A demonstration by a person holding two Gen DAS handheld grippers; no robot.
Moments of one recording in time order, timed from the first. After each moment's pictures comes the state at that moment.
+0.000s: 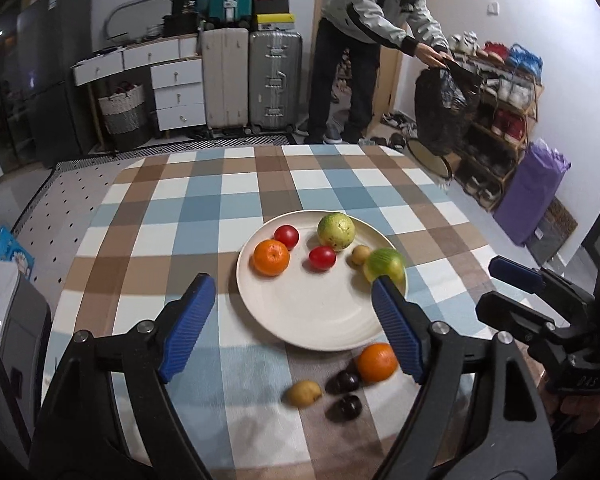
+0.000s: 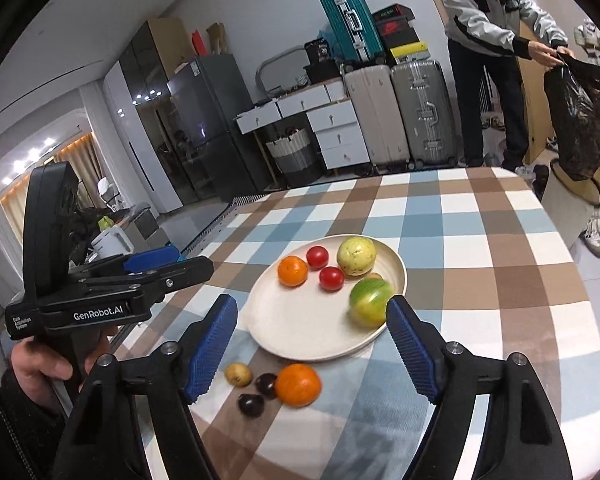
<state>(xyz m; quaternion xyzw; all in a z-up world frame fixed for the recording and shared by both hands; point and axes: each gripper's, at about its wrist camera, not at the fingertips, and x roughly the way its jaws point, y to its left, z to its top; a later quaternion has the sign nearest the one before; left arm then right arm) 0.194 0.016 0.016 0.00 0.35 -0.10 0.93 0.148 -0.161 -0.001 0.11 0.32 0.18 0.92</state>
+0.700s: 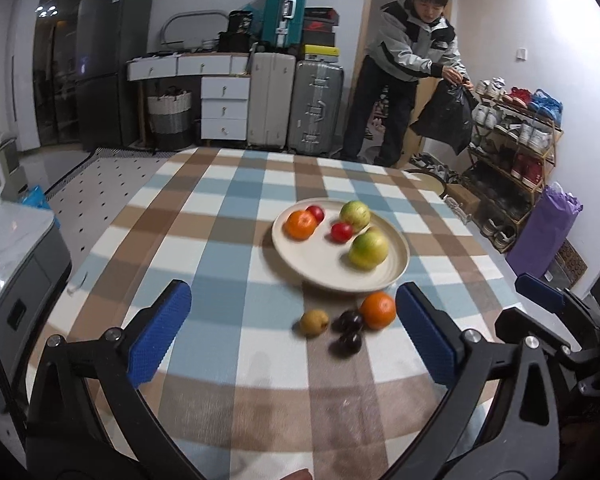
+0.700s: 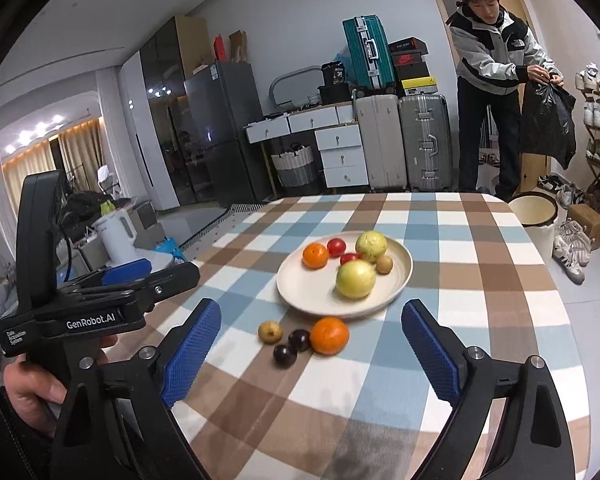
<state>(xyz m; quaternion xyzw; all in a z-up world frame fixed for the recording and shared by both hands) 0.077 0.043 -0.005 -0.06 0.29 -0.03 0.95 0.059 -0.131 0.001 0.06 0.28 0.17 0.94</state>
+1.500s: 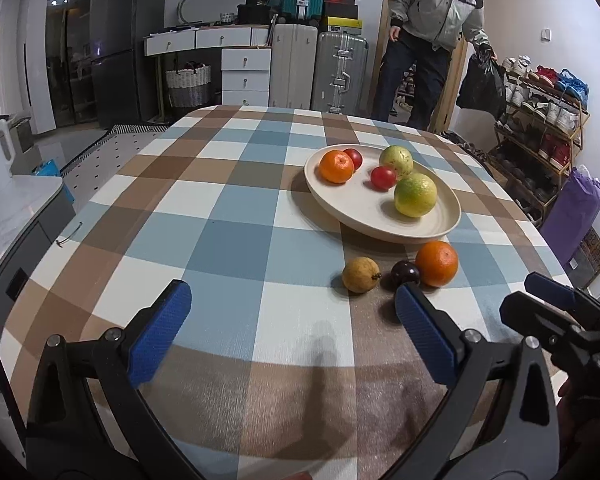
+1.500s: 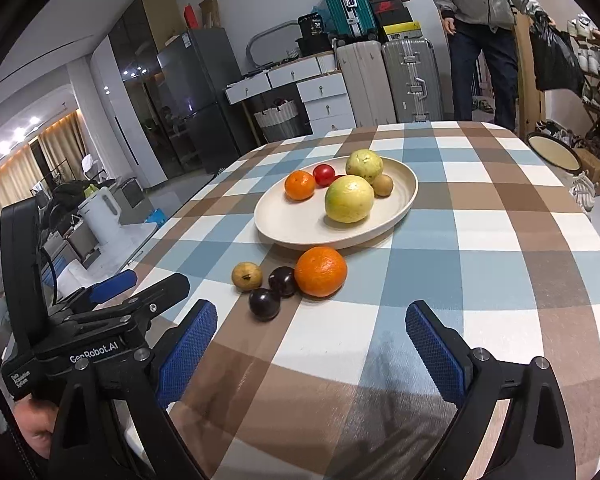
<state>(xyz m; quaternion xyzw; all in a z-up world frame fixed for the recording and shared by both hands) 0.110 0.049 -0.087 -0.05 0.34 0.01 0.94 0.099 -0.127 -0.070 0.10 0.37 0.16 0.91</state>
